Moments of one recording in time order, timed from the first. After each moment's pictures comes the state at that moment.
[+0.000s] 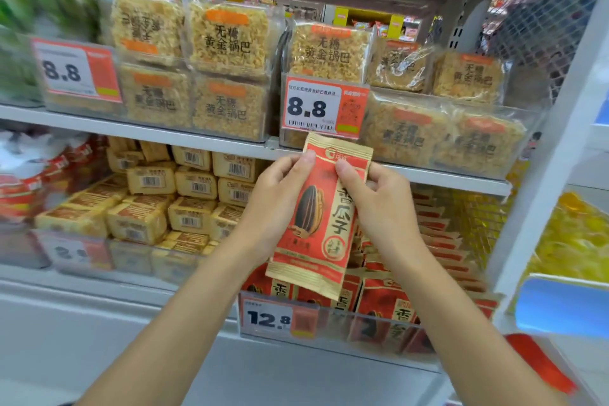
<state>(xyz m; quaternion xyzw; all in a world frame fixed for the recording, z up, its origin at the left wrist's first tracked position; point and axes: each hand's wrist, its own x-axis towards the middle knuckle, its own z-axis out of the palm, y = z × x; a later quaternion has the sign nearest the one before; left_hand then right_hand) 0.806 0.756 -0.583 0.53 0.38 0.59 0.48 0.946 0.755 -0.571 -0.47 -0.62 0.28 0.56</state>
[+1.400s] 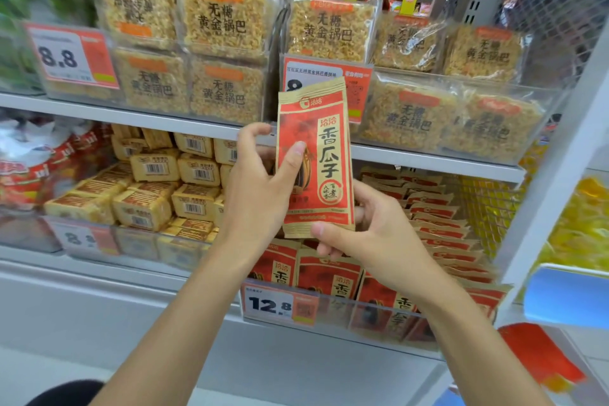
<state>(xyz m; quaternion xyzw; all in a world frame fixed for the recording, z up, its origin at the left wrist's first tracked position) 0.800 0.747 -0.583 0.58 0.50 0.61 0.22 0.960 0.723 -0.585 -0.38 -0.72 0.41 0.41</state>
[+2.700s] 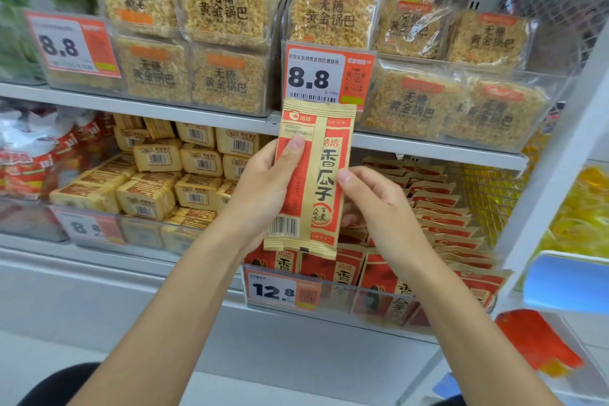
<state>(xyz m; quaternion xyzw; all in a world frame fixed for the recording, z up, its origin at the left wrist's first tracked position) 0.799 0.742 -0.586 0.54 0.38 0.57 0.49 0.957 0.735 -0.596 -0.41 -0.66 0.41 0.49</state>
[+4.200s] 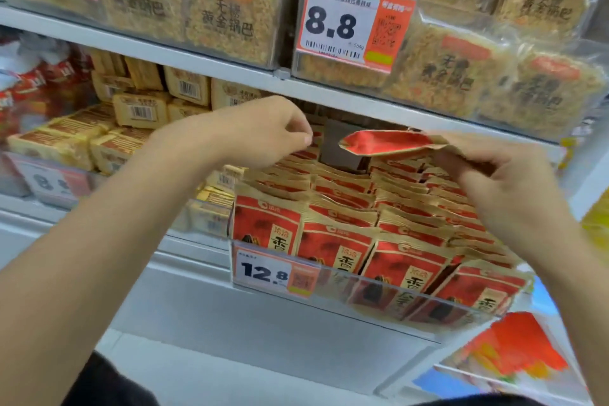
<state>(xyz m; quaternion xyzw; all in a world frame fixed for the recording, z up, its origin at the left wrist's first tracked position) 0.771 0.782 -0.562 0.78 0.57 0.20 0.17 1.041 0.756 -0.579 -0.44 -0.79 0.05 0.43</state>
